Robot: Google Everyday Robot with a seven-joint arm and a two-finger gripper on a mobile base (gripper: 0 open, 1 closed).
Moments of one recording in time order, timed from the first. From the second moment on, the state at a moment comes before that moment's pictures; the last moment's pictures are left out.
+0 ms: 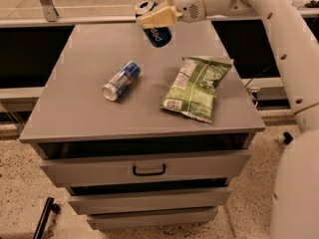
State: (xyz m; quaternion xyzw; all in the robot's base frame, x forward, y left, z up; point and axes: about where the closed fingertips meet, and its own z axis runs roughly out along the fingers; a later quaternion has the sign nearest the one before) arm 0.712 0.019 1.016 -0.56 0.56 0.29 0.53
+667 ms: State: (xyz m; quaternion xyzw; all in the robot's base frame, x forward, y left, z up) arm 0.655 0.037 1.006 -0.53 0.59 0.33 0.52
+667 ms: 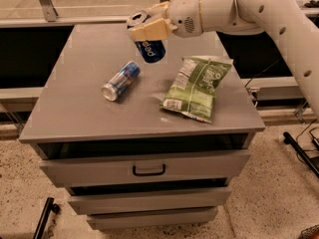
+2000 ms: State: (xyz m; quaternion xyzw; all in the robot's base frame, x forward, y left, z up) arm 0.595 0.077 0.953 -0.46 0.59 0.38 0.55
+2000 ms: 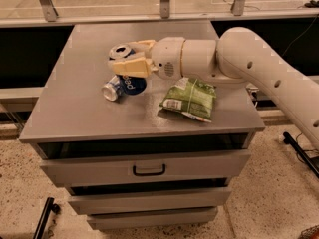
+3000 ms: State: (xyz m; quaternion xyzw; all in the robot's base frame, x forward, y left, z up) arm 0.592 0.080 0.936 -0.43 0.56 0.41 0.57
